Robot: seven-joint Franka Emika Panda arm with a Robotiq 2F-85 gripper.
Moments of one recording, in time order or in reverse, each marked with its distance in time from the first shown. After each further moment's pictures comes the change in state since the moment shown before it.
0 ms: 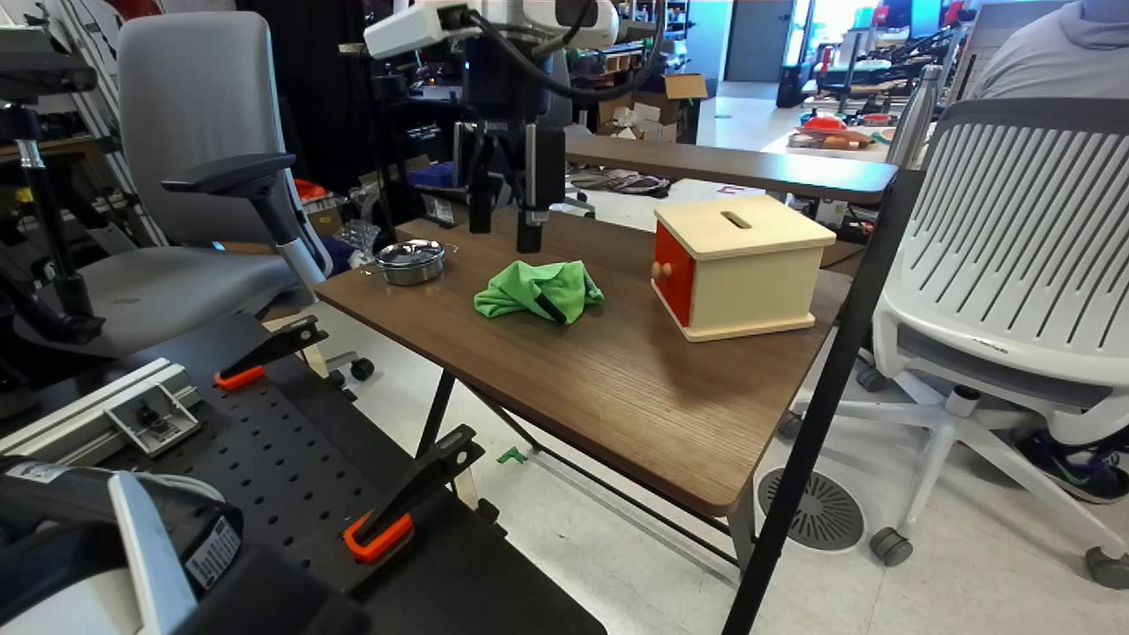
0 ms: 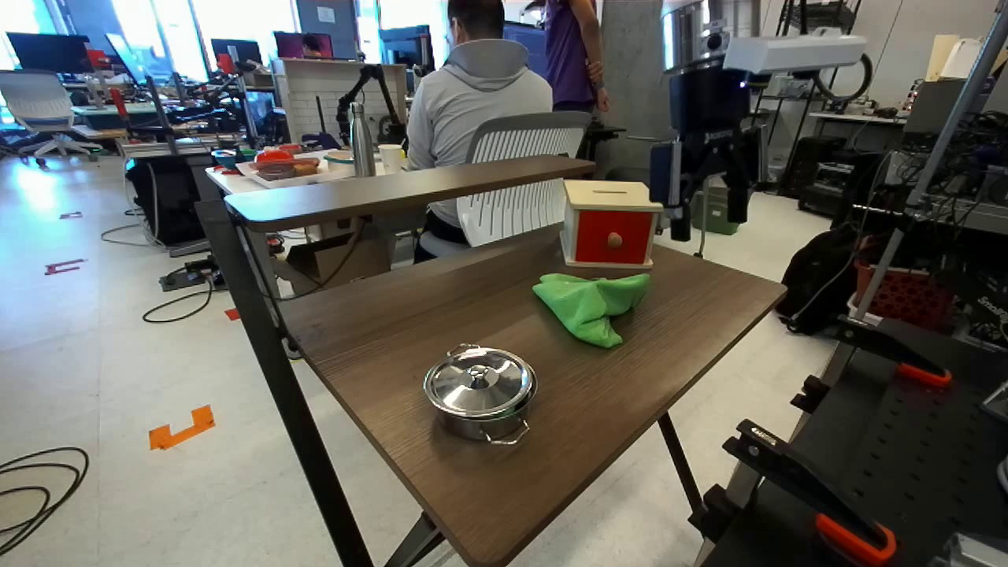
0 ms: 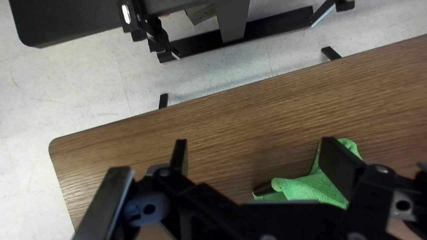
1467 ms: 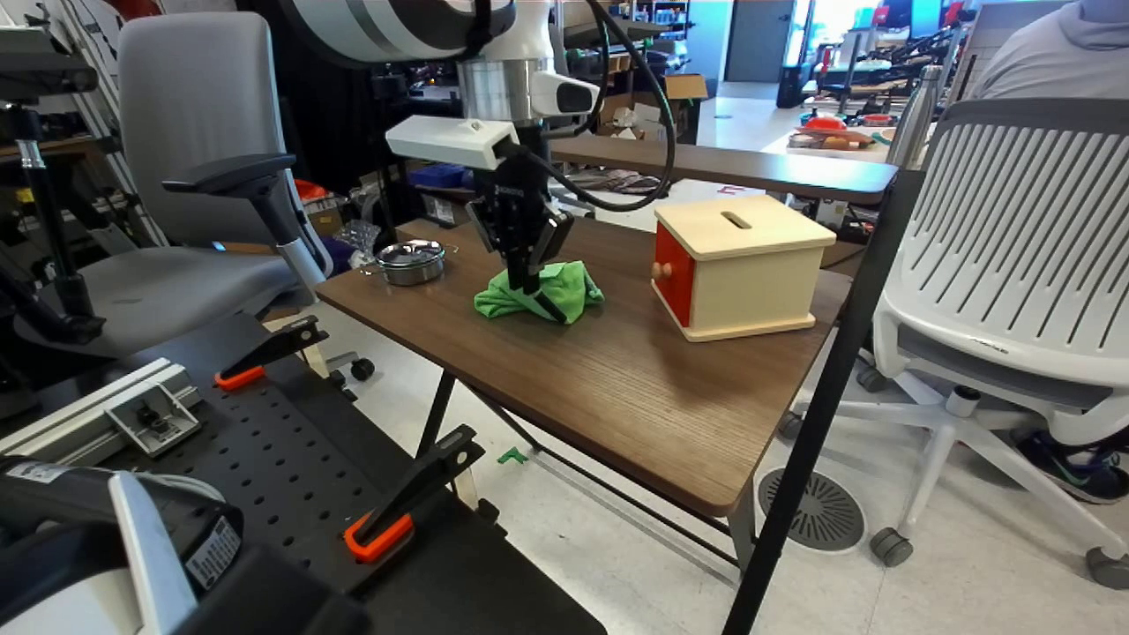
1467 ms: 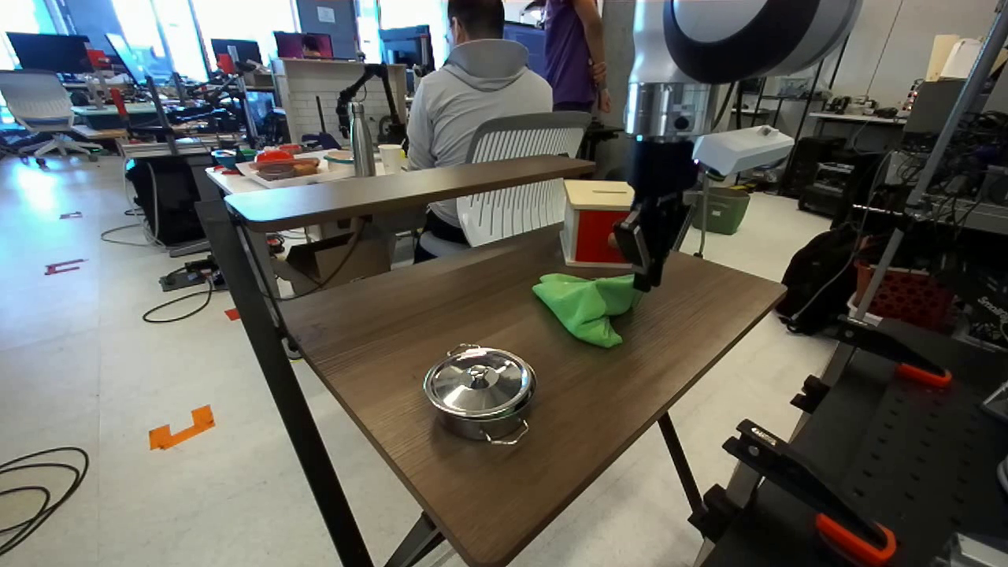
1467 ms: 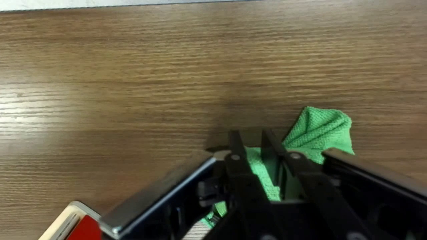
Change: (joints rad) arm 0.015 0.155 0.028 -0.008 -0.002 0.349 -0.194
